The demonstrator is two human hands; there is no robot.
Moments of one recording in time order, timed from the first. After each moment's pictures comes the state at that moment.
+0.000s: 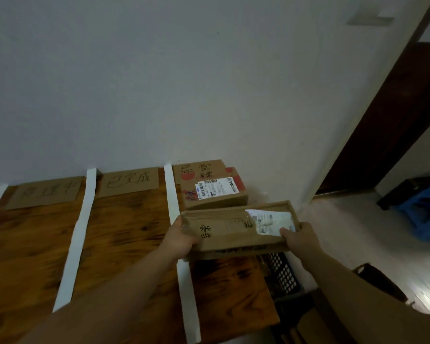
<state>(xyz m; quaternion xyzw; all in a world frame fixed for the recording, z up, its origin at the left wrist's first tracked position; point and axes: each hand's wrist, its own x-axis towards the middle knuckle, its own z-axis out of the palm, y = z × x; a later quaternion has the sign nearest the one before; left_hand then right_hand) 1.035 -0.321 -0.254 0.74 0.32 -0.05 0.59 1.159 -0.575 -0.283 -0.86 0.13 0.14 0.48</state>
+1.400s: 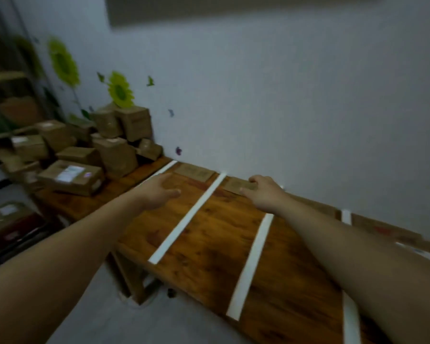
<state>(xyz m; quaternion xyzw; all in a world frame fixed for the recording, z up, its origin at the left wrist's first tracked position) 0.642 -0.074 -0.087 0.77 0.55 0.15 0.30 0.892 -0.170 -0.103 -0.79 -0.53 0.20 0.23</state>
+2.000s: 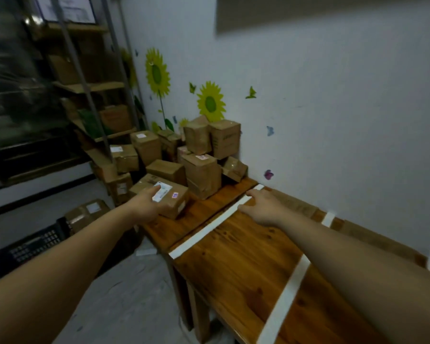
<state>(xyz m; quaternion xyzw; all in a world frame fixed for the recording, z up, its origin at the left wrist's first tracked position) 0.366 0.162 -0.094 0.64 0.68 0.18 0.31 0.653 0.144 -0.124 -0.69 -0.67 0.22 0.16</state>
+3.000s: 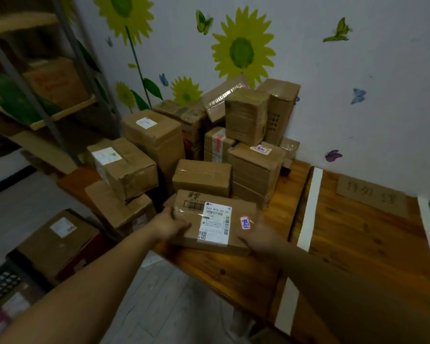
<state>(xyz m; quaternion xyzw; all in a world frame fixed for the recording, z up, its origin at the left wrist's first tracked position) 0.170 0.545 -0.229 0.62 0.61 0.05 0.49 0.383 0.446 -0.266 -0.80 -0.39 0.42 0.20</state>
